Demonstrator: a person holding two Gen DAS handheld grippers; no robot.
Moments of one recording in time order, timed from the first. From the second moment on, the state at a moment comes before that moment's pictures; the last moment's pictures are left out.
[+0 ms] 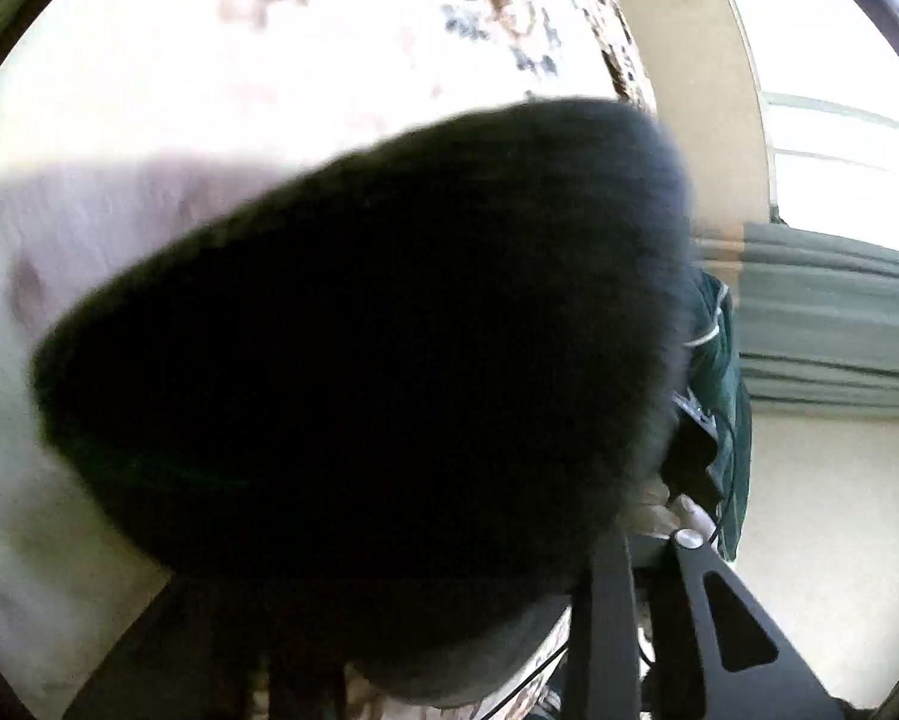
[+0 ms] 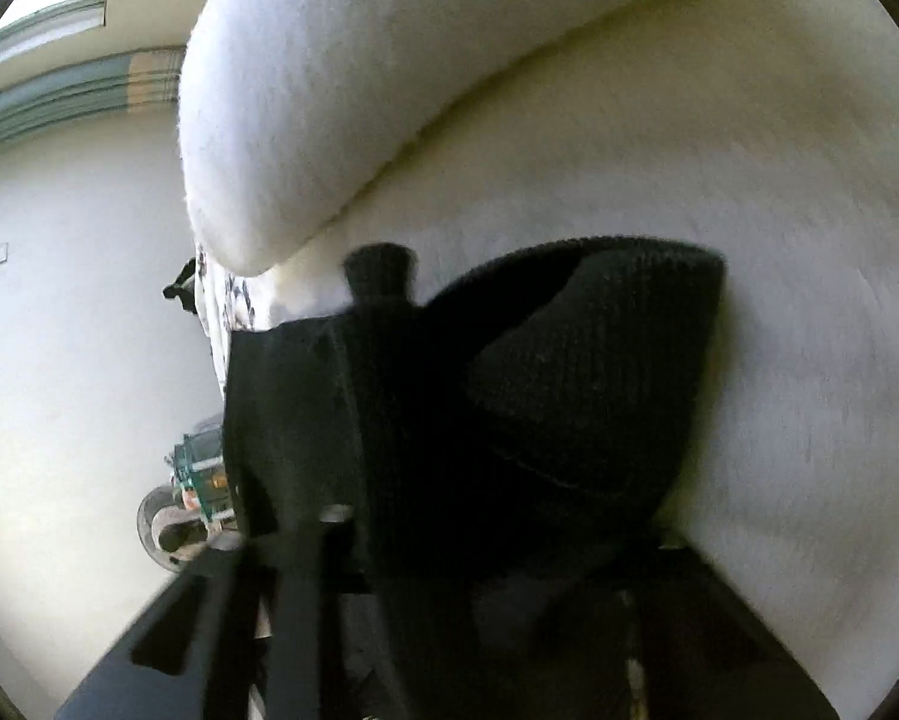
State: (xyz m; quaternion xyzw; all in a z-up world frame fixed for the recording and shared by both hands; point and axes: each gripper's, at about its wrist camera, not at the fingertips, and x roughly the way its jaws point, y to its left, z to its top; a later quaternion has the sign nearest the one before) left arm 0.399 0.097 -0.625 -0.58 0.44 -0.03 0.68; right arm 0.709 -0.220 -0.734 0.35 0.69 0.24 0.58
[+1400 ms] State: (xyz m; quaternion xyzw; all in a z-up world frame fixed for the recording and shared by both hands) left arm 0.259 0.163 -0.626 -0.14 0.66 0.05 0.73; right arm 0.529 -0.012 -0.559 0.08 0.74 0.28 0.61
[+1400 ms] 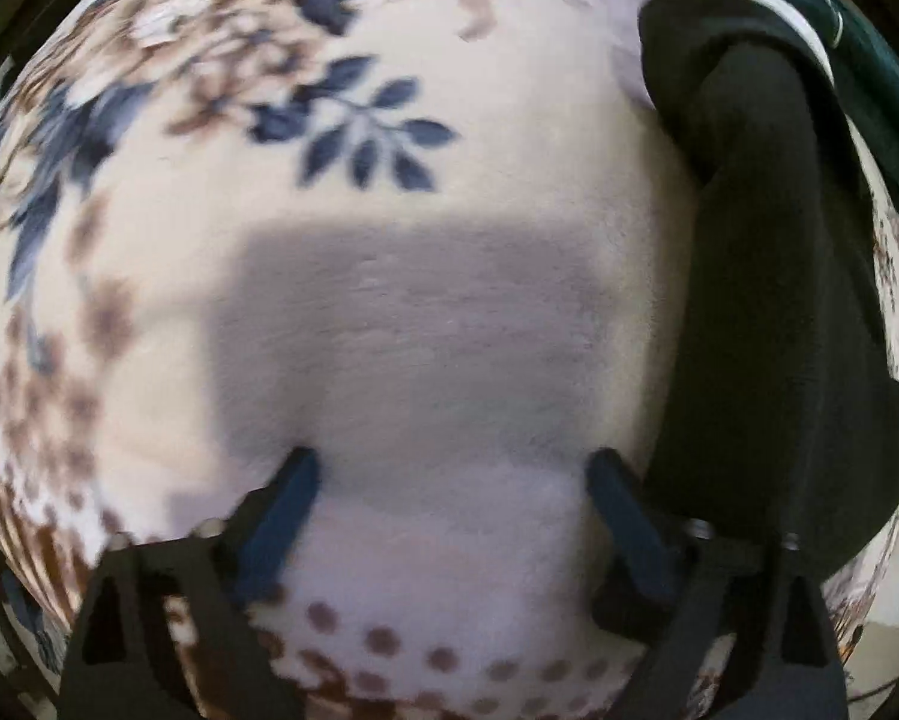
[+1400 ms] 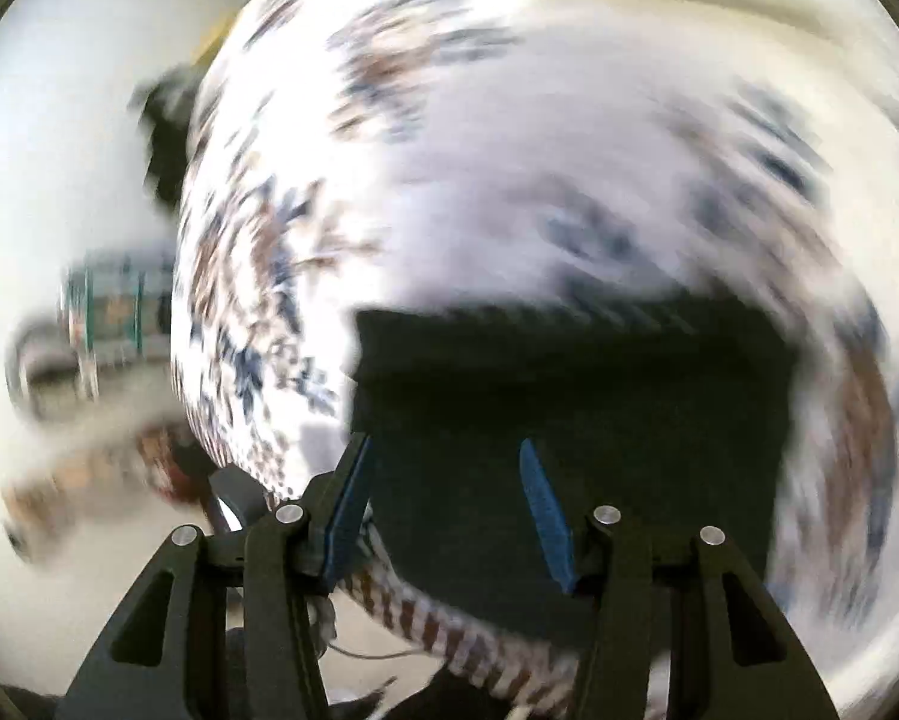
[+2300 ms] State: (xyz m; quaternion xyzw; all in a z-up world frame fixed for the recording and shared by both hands) left arm 0.264 0.203 -0.607 -0.27 0.63 0.07 0.73; right arm 0.627 -0.005 -0.577 0.06 0.73 0.26 0.63
